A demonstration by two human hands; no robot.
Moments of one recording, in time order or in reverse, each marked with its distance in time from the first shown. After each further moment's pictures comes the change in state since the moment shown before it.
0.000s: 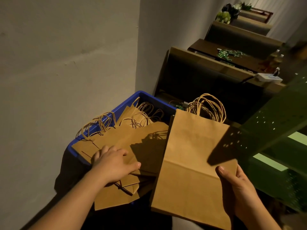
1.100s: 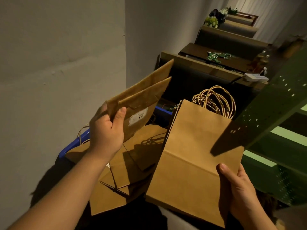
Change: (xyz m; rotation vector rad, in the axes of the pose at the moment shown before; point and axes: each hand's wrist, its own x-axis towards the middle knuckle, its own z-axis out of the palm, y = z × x) left_hand -0.024 0.064 -0.078 -0.847 0.895 0.430; right_hand -0.011 -0.002 -0.015 0.119 0.055 -0.108
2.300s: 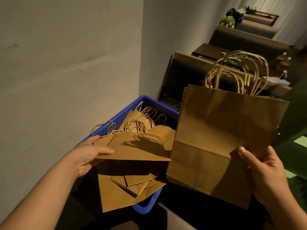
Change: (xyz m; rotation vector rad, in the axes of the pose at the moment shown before) left_hand -0.007 -0.085 -0.068 -0.238 -0.253 -1.162; right_hand 0.020 -0.060 0.021 -0.216 -0.100 -0.193
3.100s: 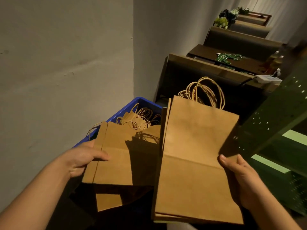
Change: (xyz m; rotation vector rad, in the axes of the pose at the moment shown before) left_hand -0.011 0.007 -0.005 0.151 -0.307 0.017; right_hand -0.015 0.020 0.001 0.031 -0.138 0.299
